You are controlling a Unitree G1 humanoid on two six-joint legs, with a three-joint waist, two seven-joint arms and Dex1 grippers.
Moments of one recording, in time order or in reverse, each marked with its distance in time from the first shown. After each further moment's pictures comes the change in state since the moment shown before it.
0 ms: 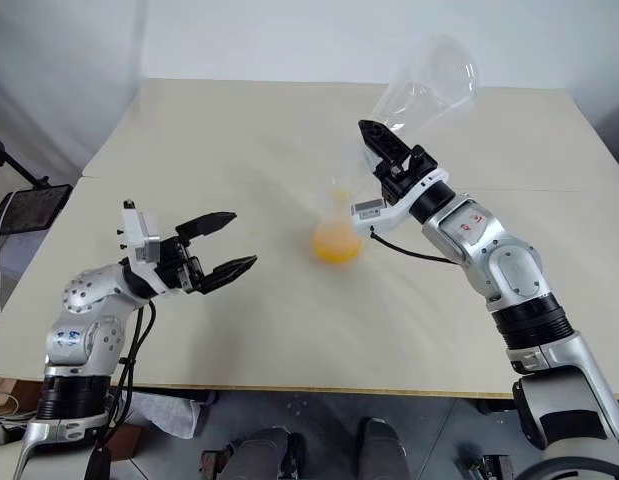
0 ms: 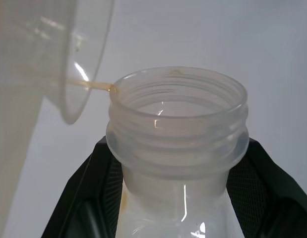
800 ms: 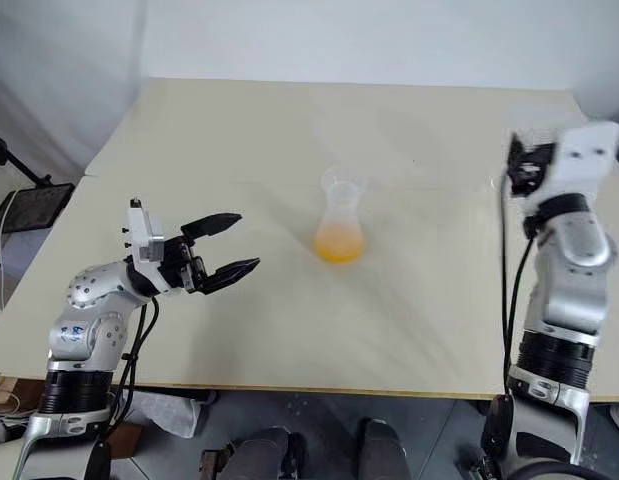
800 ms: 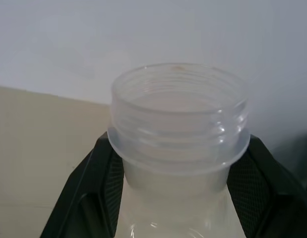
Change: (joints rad) left arm -0.035 0.004 -0.017 0.039 0.000 -0.002 -0.037; right arm 0.156 0.218 -0.772 0.010 1.129 0.589 0.298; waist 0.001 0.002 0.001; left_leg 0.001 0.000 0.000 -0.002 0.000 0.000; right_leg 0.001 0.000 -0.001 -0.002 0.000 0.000
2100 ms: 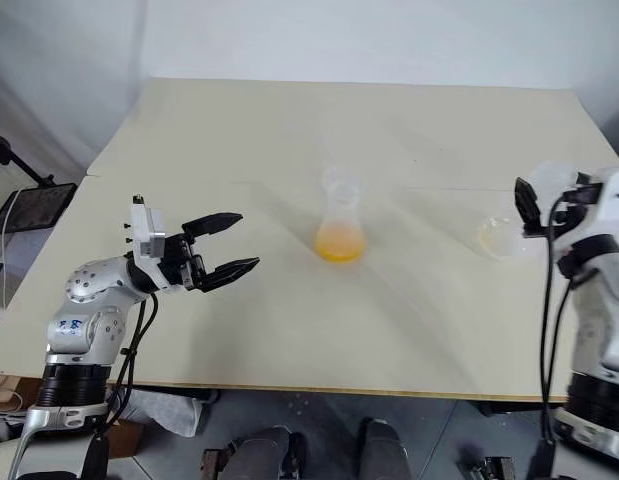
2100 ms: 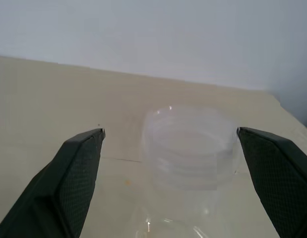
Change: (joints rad) left arm -0.027 0.039 -0.004 0.038 -0.006 0.032 -0.034; right arm 0.293 -0.234 -0.078 -0.190 0.356 0.161 0.190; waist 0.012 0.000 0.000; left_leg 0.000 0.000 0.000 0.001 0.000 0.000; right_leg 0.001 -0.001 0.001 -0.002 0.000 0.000
